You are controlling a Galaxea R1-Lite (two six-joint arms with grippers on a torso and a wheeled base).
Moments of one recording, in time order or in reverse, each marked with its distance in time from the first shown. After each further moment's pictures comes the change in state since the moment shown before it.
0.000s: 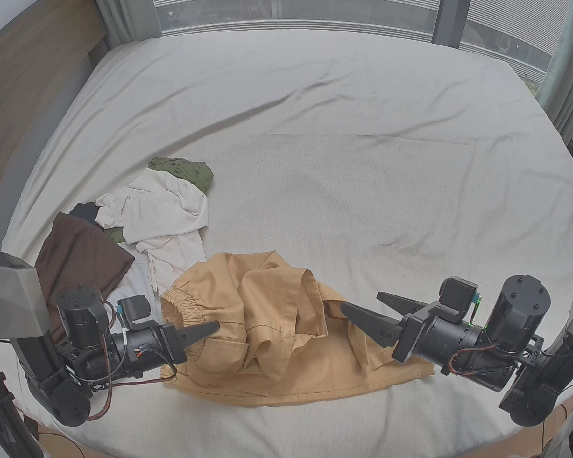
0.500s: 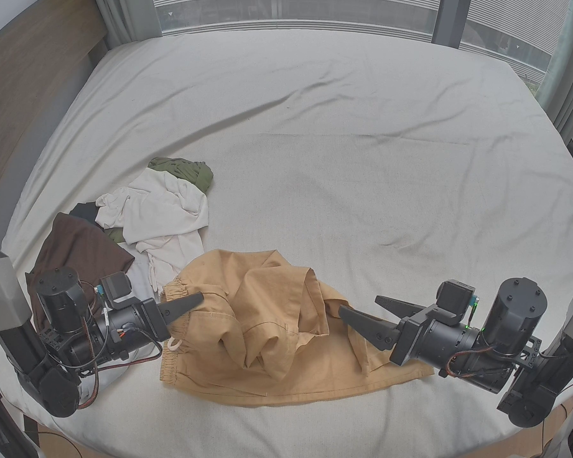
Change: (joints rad) left arm 0.050 -0.068 -0.030 0.000 -0.001 -0.004; right arm 0.004 0.014 0.004 0.000 0.000 0.001
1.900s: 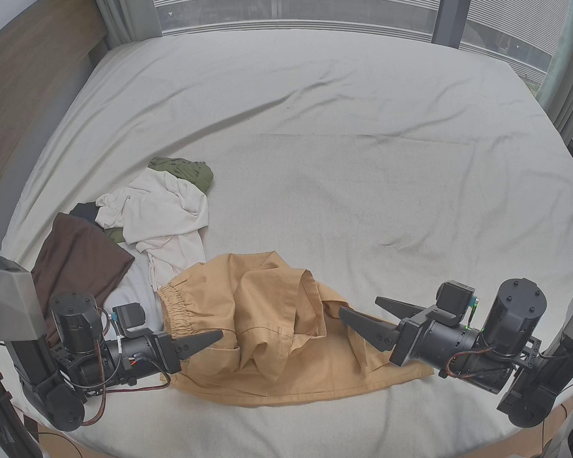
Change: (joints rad) left arm -0.041 0.064 0.084 0.000 -0.010 0.056; right arm -0.001 0.001 0.002 0.000 0.000 0.000
